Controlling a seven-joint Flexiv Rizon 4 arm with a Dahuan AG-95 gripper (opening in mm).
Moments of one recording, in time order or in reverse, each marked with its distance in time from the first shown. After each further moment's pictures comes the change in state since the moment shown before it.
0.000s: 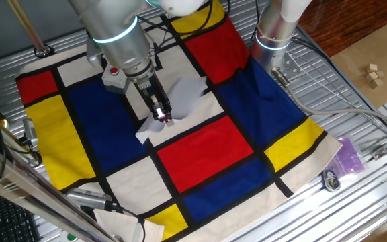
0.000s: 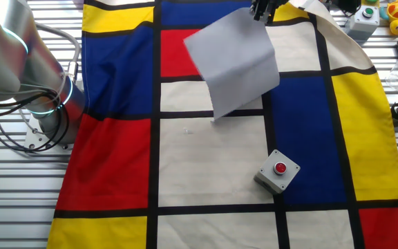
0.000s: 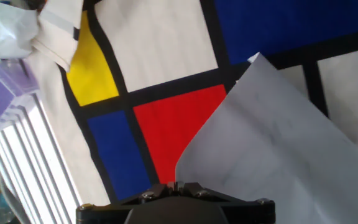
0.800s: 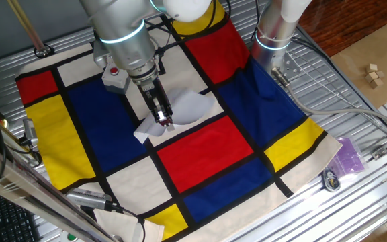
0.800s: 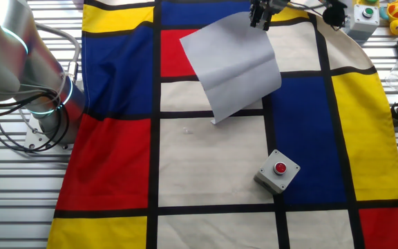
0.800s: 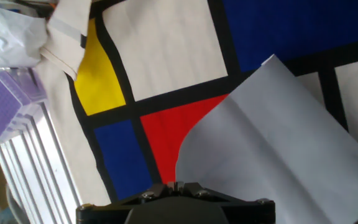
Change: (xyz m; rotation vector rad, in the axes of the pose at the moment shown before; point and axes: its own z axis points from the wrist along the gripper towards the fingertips) arm -0.003 -0.003 0.015 -0.052 -0.044 -0.007
